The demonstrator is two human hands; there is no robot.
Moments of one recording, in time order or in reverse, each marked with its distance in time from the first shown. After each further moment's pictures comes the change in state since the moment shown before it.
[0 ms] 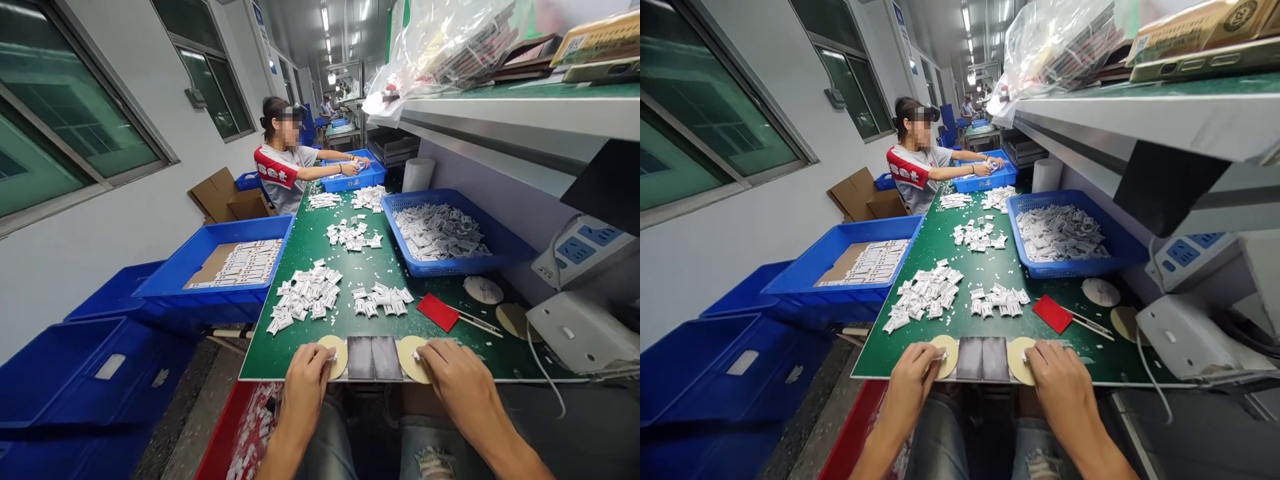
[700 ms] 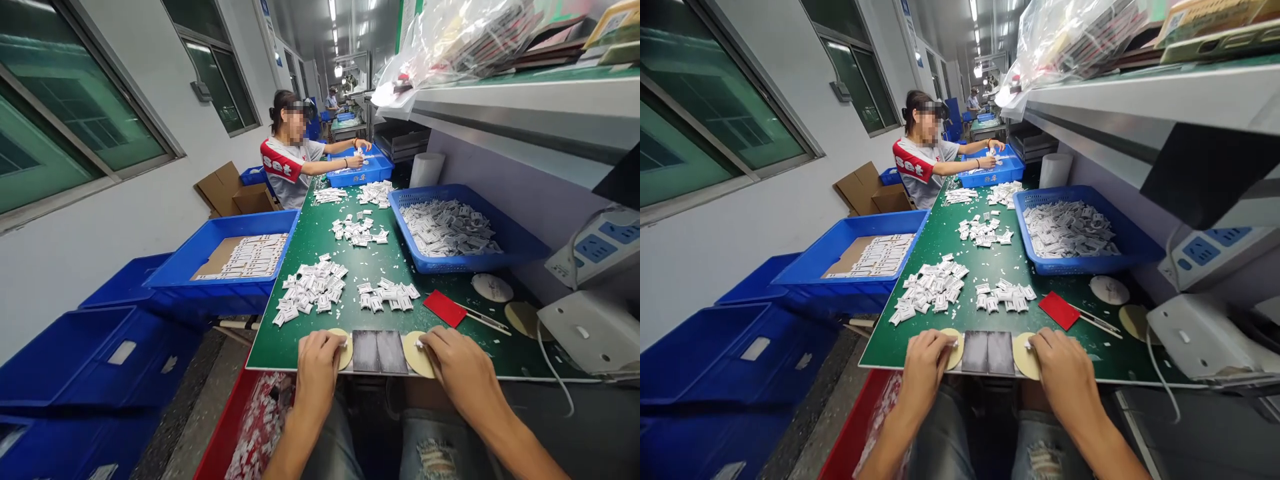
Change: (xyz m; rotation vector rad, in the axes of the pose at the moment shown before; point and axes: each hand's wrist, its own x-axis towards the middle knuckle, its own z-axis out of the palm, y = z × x) left_hand 0.005 0.009 -0.001 0.062 -0.017 -0.074; right_hand 0.000 0.003 0.008 0.016 -0.067 0.048
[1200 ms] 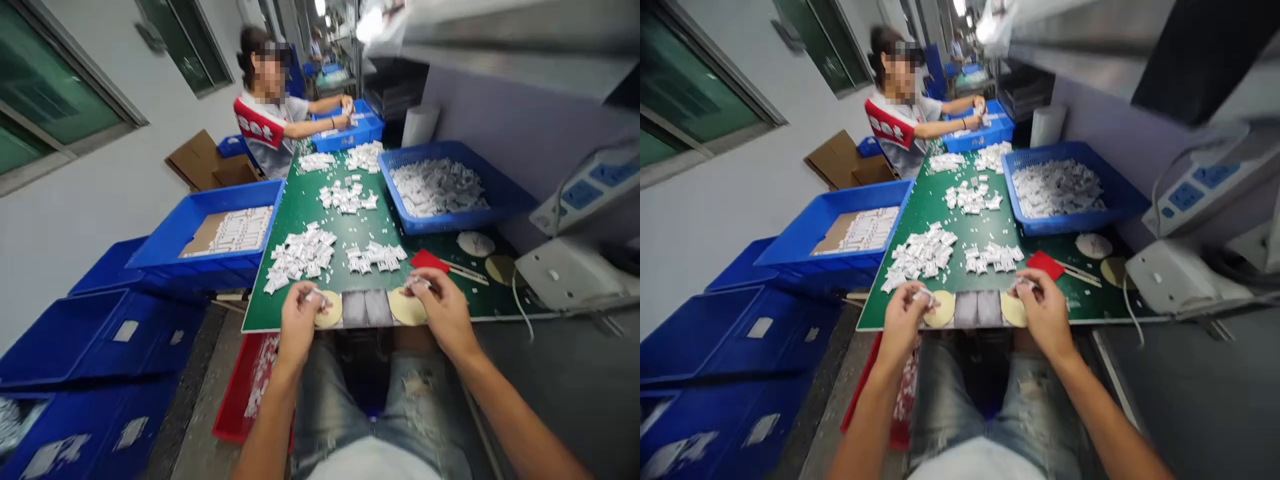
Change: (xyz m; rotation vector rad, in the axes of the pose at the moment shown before) left_hand 0.014 0.001 -0.009 -0.944 0.099 -0.467; right_hand 0.022 -0.023 -0.007 1.131 0.213 0.593
